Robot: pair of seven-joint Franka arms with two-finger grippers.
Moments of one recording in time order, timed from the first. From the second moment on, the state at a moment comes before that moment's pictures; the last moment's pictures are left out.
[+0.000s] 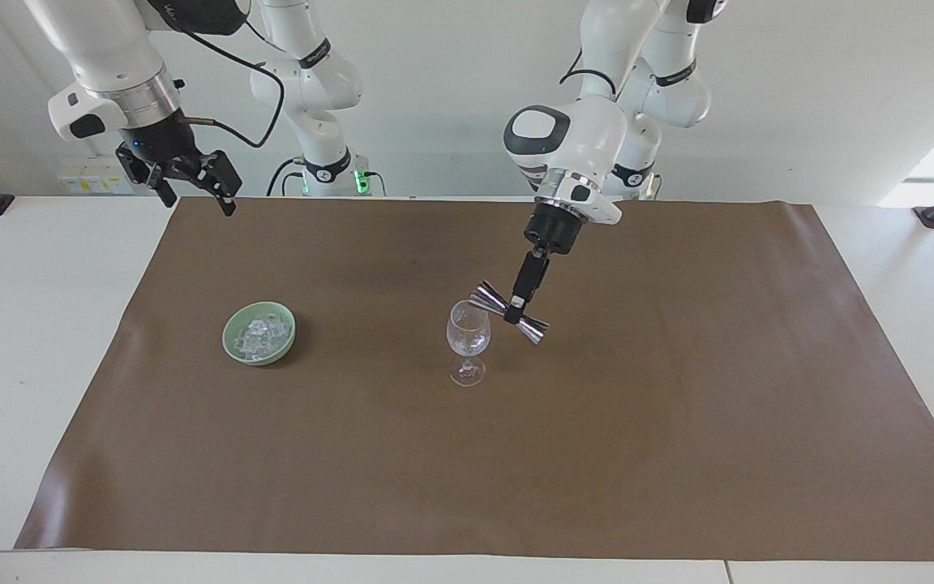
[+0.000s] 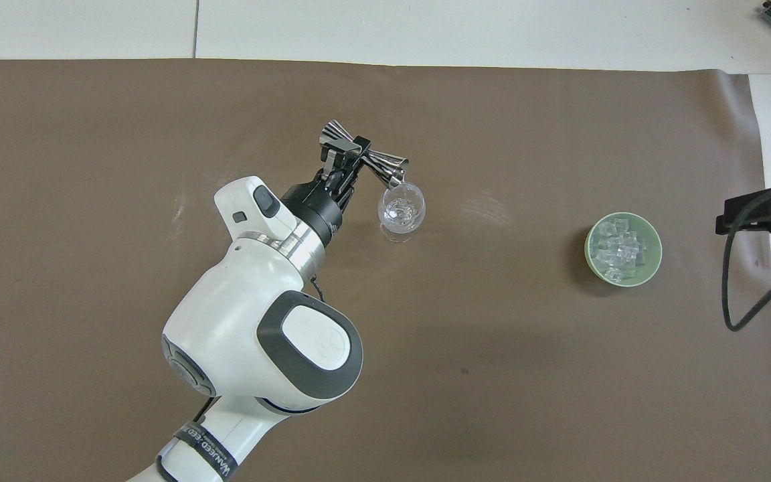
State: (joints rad) left arm -0.75 0.21 -0.01 -1.89 -1.39 3.31 -0.33; right arm -0.02 -0.06 -0.03 -1.60 -0.01 1.55 0.15
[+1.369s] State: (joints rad) left arm -0.80 0.22 -0.01 -1.90 -1.39 3.40 -0.04; right arm -0.02 -0.06 -0.03 -1.60 -0.01 1.55 0.15
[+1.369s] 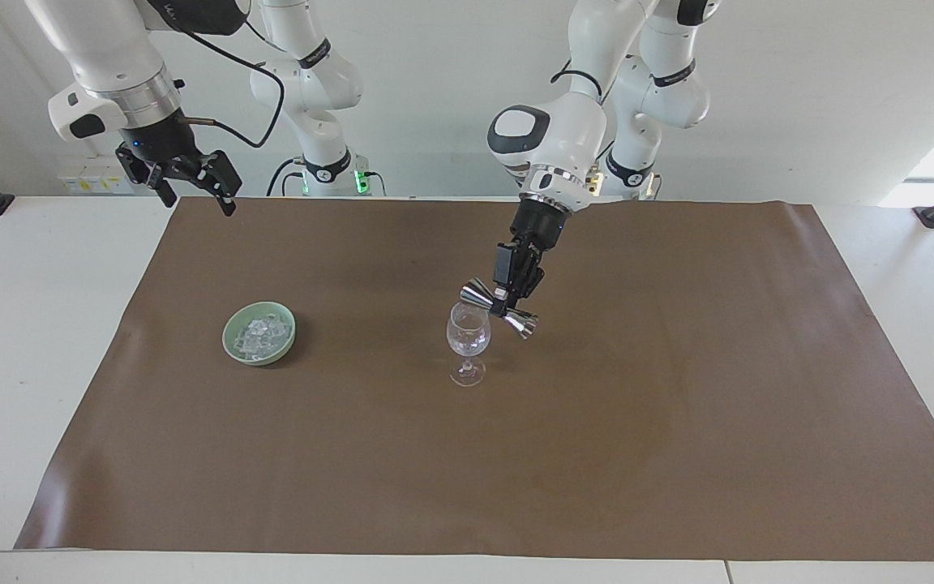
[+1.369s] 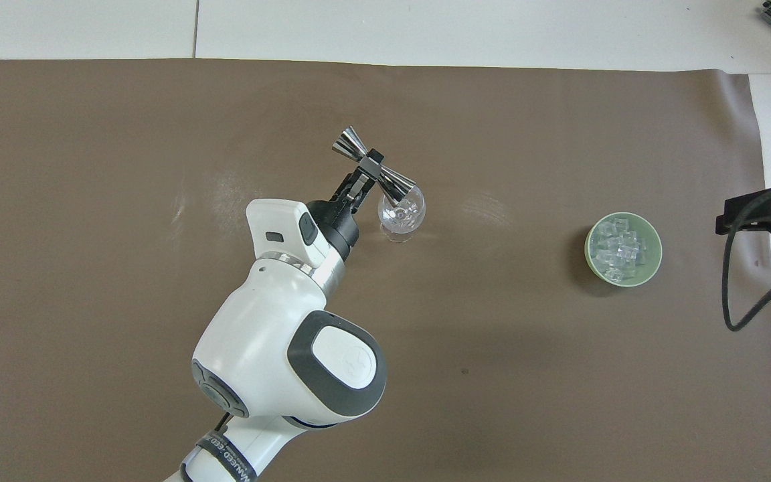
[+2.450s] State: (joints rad) left arm -0.78 0.21 0.00 -1.89 -1.53 3.29 -0.21; right arm -0.01 -0.06 -0.03 -1.60 -0.01 1.55 0.14
